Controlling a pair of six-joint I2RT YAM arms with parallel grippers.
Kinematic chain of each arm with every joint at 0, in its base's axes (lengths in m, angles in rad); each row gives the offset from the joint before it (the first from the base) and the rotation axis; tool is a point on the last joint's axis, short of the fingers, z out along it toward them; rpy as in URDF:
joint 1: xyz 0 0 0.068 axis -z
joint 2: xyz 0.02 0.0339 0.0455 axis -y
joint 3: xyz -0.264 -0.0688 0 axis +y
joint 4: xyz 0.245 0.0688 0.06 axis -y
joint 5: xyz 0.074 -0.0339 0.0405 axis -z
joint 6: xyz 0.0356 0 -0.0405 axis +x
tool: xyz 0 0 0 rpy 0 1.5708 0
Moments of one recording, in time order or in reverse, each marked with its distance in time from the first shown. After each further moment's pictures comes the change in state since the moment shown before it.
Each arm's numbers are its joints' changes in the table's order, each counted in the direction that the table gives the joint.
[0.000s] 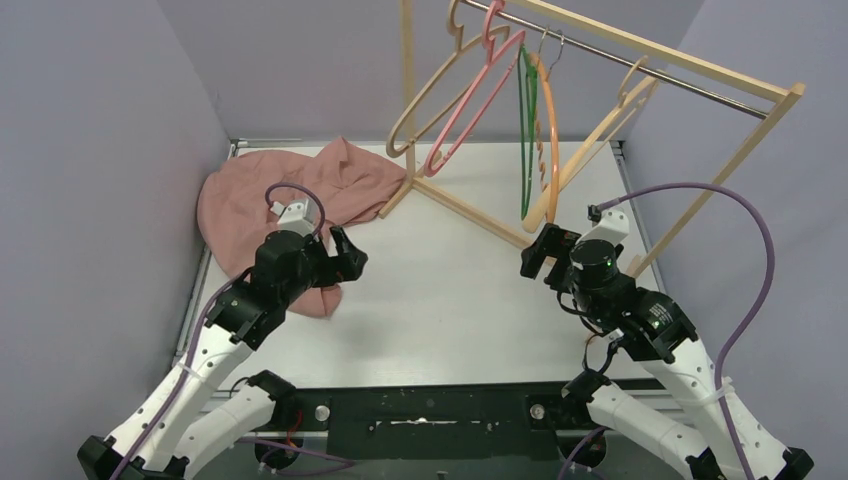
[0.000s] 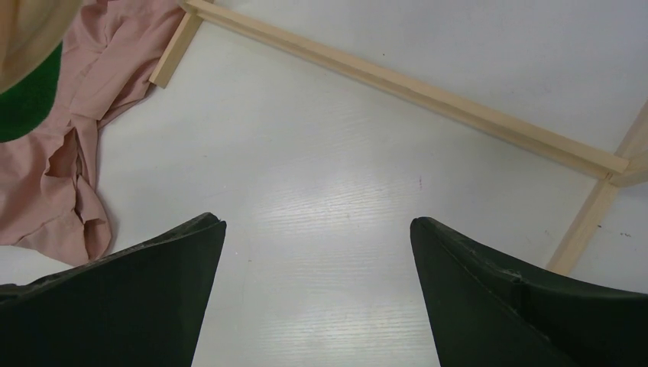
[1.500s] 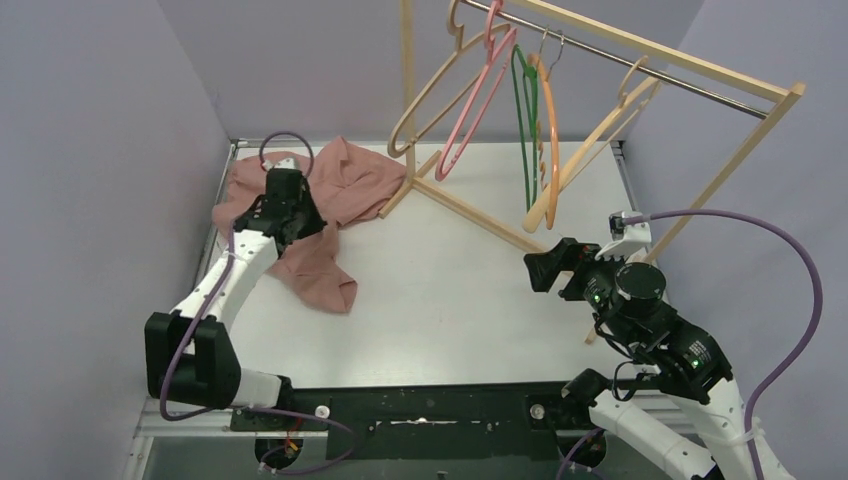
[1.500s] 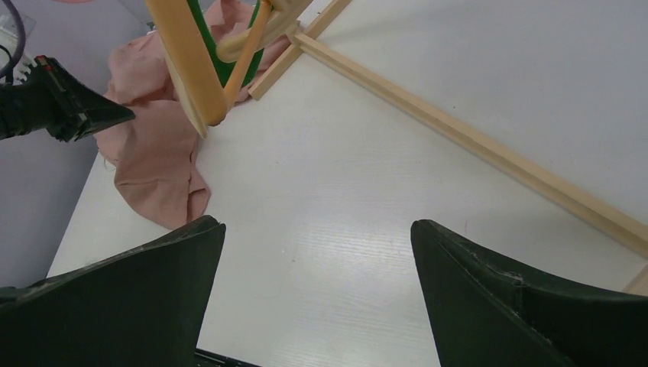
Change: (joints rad) left arm -0.393 -0.620 -0.264 0.050 -0.025 0.090; right arm 0.000 0.169 0.000 0.099 -0.178 -0.151
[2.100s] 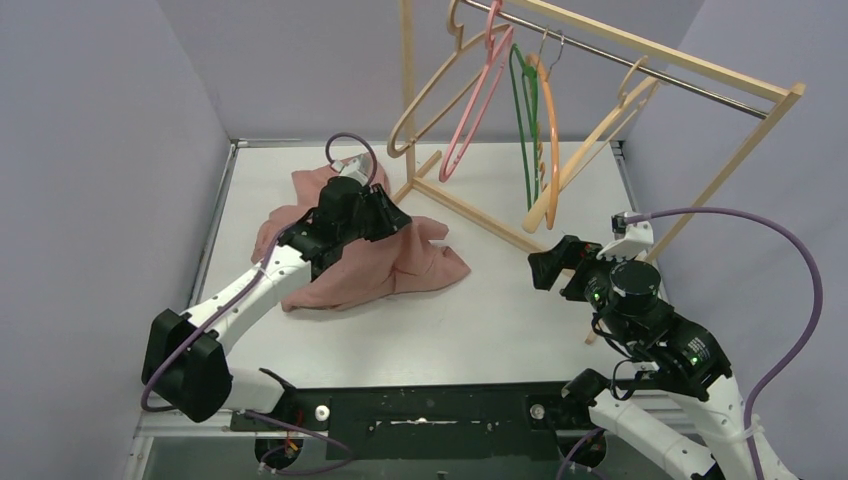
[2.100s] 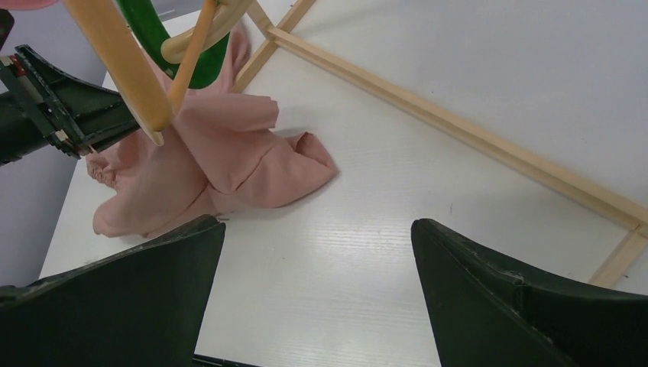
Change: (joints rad) left arm 0.430 0.068 0.025 0.279 0.188 -0.281; right arm 0.000 -0.019 -0.013 -0.059 0.067 0.048
